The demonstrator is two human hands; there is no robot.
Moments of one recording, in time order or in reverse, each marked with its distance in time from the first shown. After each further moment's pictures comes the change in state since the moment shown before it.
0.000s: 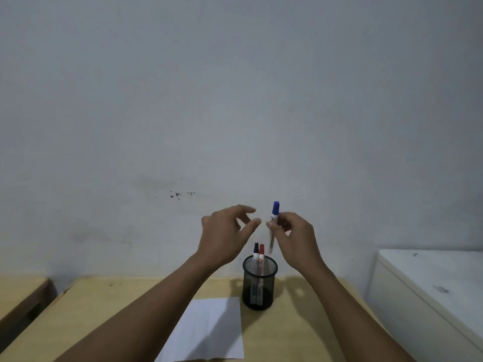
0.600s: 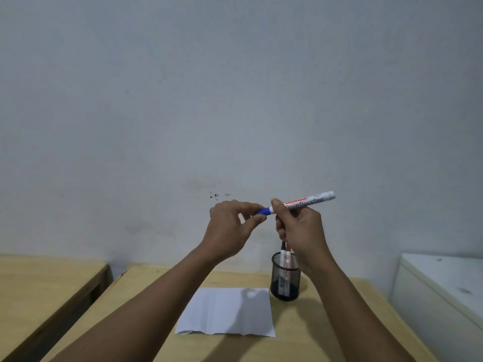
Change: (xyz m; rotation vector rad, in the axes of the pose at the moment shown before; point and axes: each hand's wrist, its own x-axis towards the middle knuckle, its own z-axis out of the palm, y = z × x) left_hand -0.049 0.016 -0.098 -0.089 0.066 0.066; right_hand -0.054 -0.122 0.003 0.639 -0.045 0.232
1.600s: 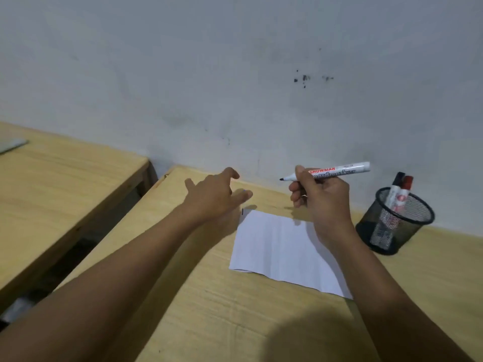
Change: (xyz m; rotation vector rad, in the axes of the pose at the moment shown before) left_hand -0.059 -0.245 -0.009 0.398 -0.476 -0.685; right_hand 0.038 0.198 0.113 0.051 -0.087 0.282
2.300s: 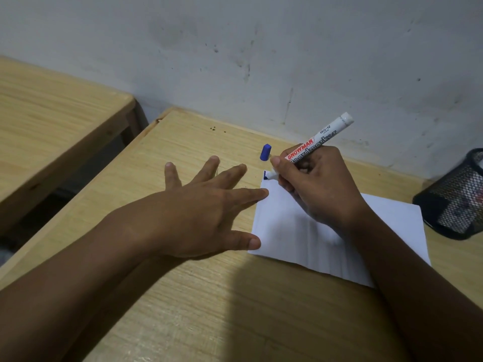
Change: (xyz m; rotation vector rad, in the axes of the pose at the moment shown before) left_hand -0.054 -0.038 -0.001 0.390 -0.485 0.205; right_hand 0.005 0.065 0.037 -0.507 -0.395 -0.058
